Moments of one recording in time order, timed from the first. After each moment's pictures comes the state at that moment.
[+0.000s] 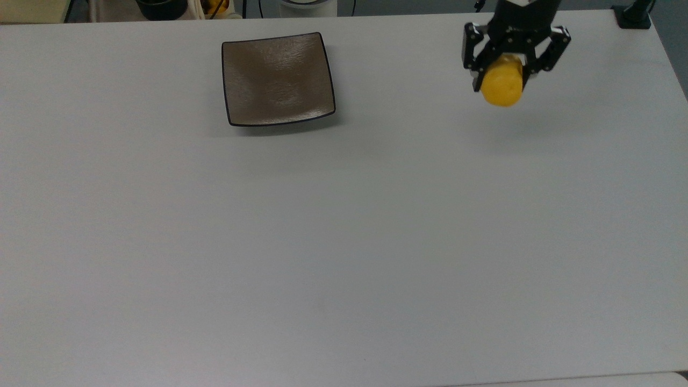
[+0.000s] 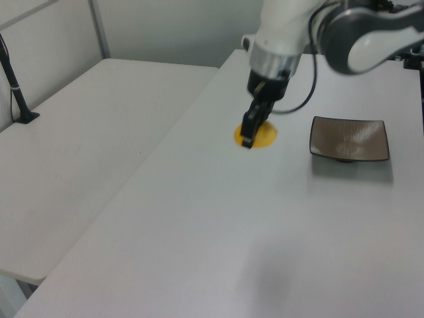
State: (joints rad) arm 0.55 0.27 0.06 -1.46 -0.16 1.94 0.59
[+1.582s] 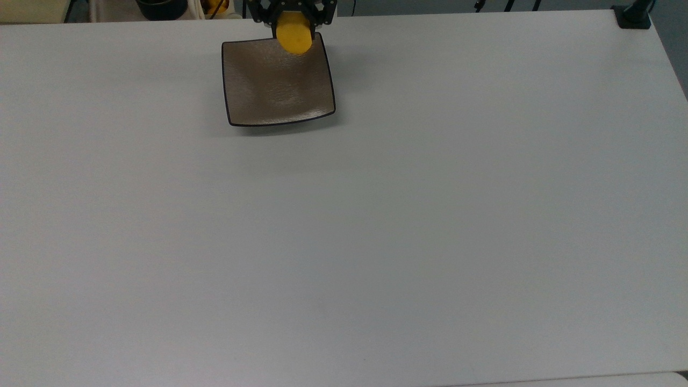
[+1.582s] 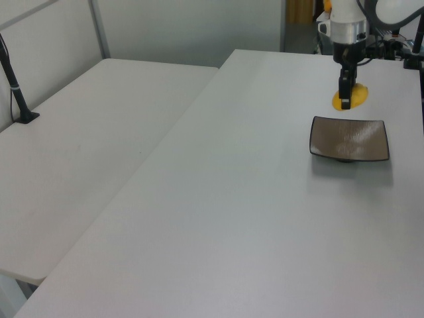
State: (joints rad) arm 0.17 -0.18 -0.05 -2.12 -0.05 1.85 0.04
